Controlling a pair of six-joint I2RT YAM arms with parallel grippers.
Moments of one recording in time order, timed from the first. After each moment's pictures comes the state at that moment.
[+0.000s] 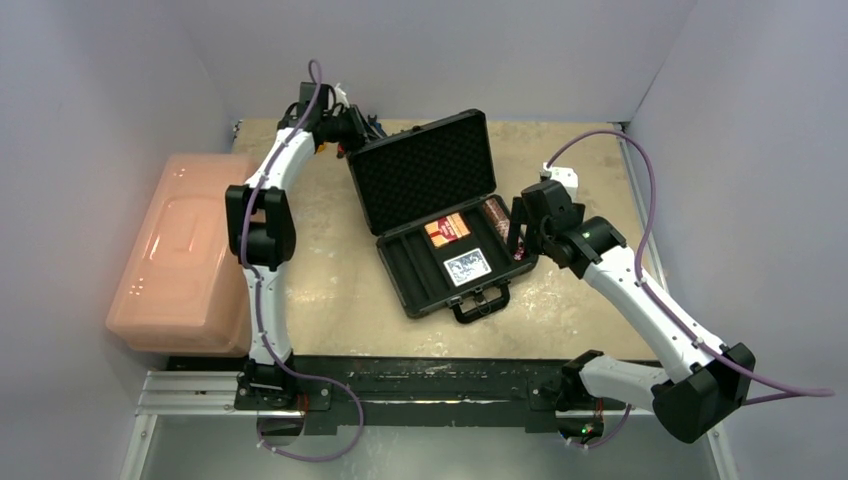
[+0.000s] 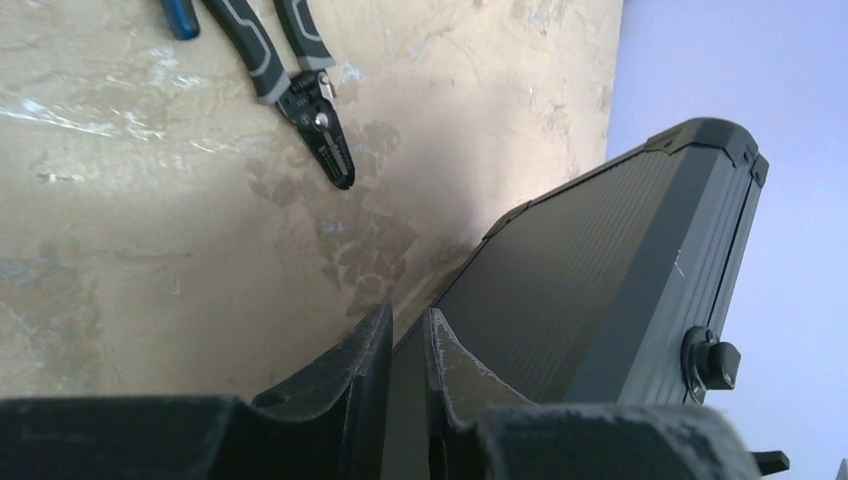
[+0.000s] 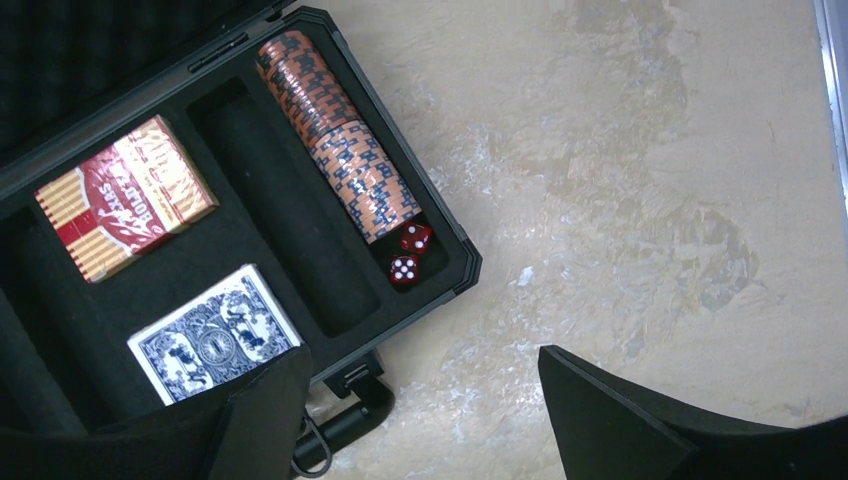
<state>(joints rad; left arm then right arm) -0.11 2.28 2.06 -0.50 0.66 -0.66 0.50 1.15 1.09 -0.85 0.45 0.50</state>
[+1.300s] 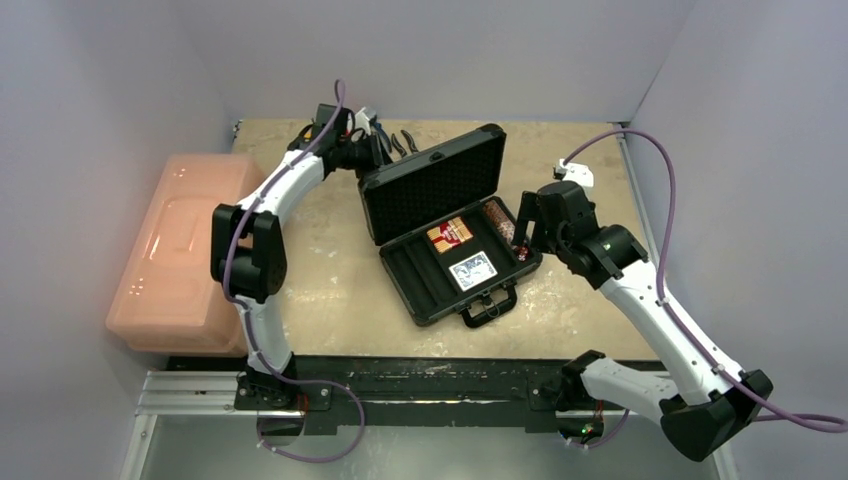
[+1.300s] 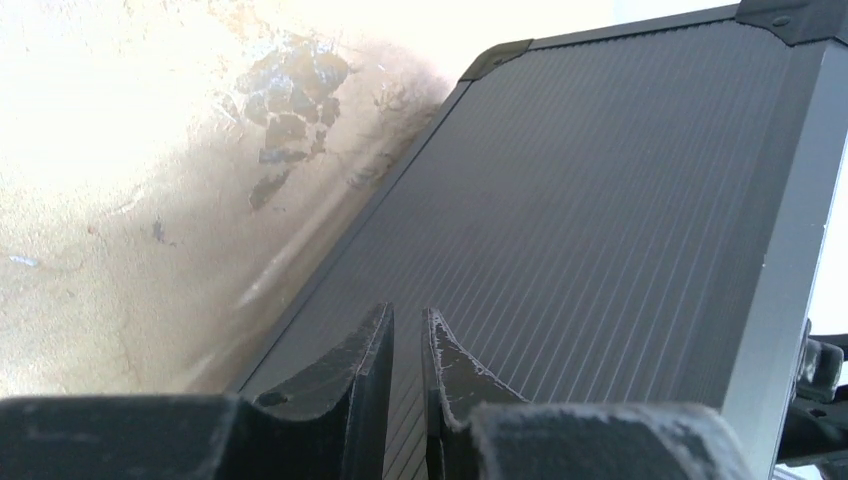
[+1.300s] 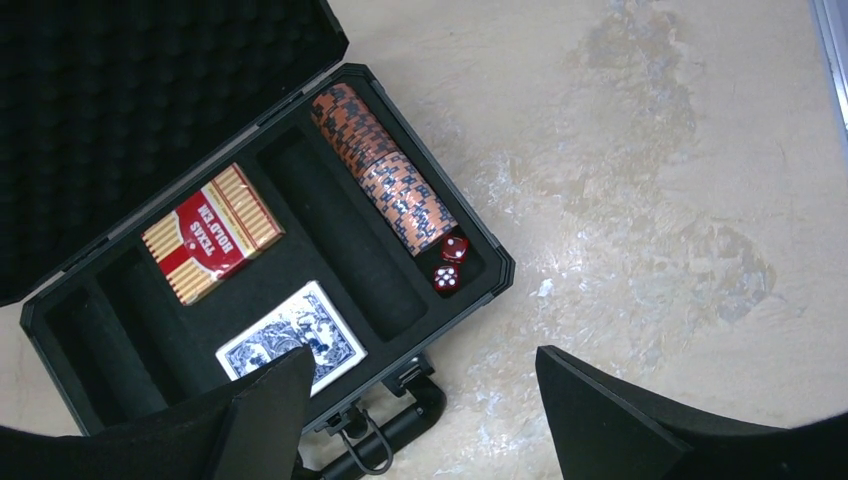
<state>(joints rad) -0.24 1.97 1.66 -0.47 0.67 -0.59 0.50 1.06 1.13 -0.86 0.43 0.52</state>
